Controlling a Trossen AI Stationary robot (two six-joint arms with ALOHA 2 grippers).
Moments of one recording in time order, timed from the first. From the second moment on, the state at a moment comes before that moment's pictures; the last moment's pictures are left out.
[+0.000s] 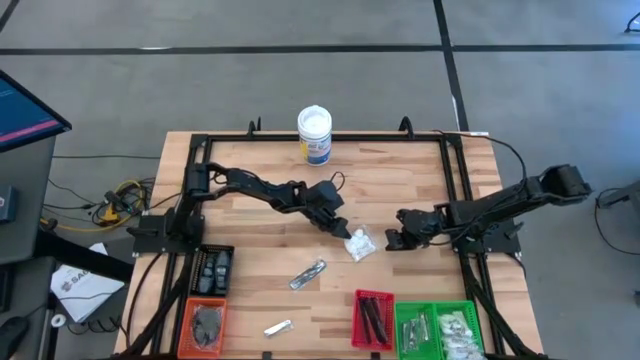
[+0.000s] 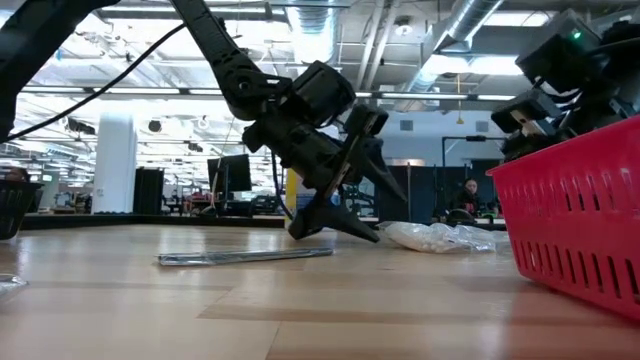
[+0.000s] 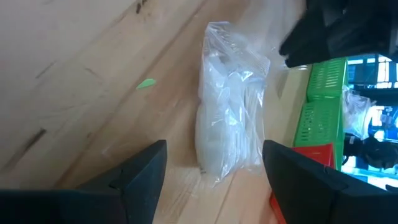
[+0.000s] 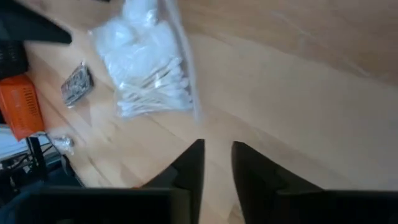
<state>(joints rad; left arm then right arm) 0.14 2.10 1.16 0.22 0.46 -0.92 0.14 1.12 0.26 0.00 -0.11 1.49</state>
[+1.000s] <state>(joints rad) 0.08 2.21 1.29 0.22 0.48 -0.94 0.10 1.44 0.27 0.41 -0.19 1.44</state>
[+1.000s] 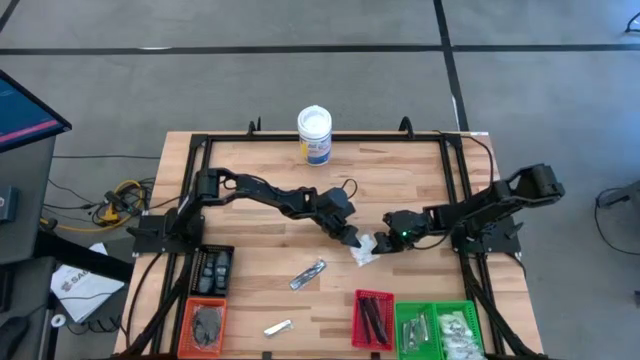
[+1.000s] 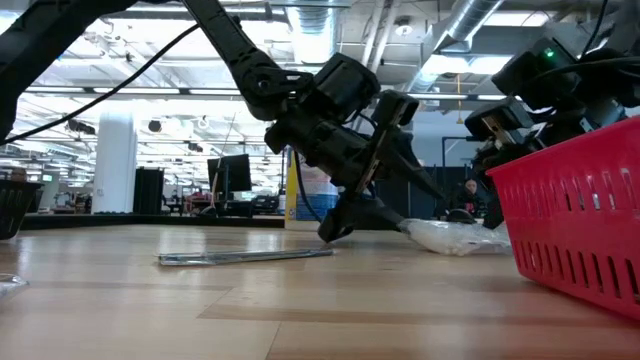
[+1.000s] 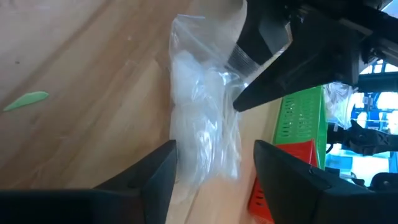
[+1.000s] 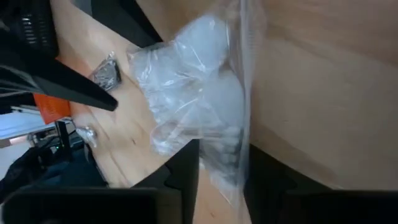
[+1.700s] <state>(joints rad) 0.12 2.00 1.20 0.18 0.35 -0.84 0.10 1.19 0.29 0.15 -0.21 1.16</state>
